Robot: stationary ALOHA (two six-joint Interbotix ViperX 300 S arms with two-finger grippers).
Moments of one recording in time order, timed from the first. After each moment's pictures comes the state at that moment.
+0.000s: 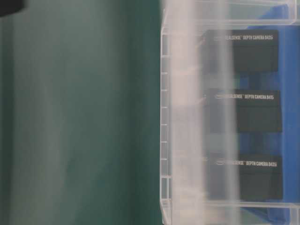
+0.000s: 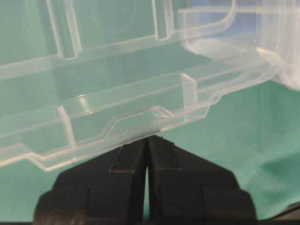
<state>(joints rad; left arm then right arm) -0.30 -0.29 0.60 0.03 0.97 -0.32 0.44 -0.15 0.44 -0.40 1.21 0.82</state>
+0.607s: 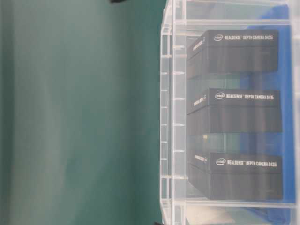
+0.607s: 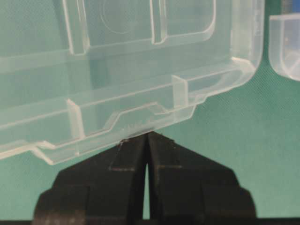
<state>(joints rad) -0.30 -0.09 0.78 0.03 0.59 -0.36 0.42 -0.08 0.70 -0.41 0.76 0.91</state>
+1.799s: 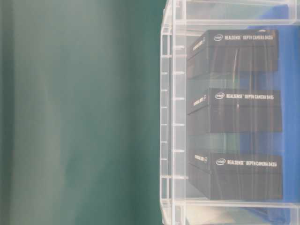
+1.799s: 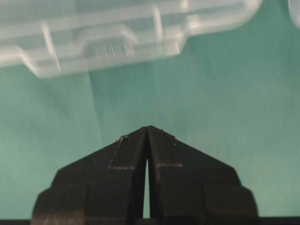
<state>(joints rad) -0.39 -0.23 0.95 0.02 0.57 -0.50 0.45 -0.18 0.85 -0.37 0.73 1.02</state>
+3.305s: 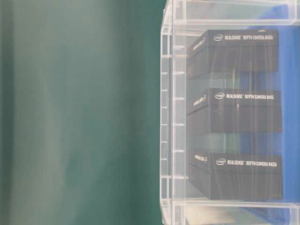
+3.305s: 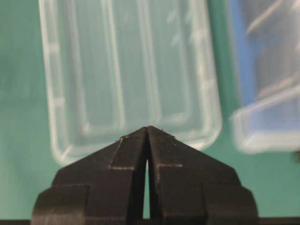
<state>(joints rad) -0.49 -0.45 0.65 0.18 0.73 -0.45 0.55 -0.41 0.57 -0.65 0.90 1.07</state>
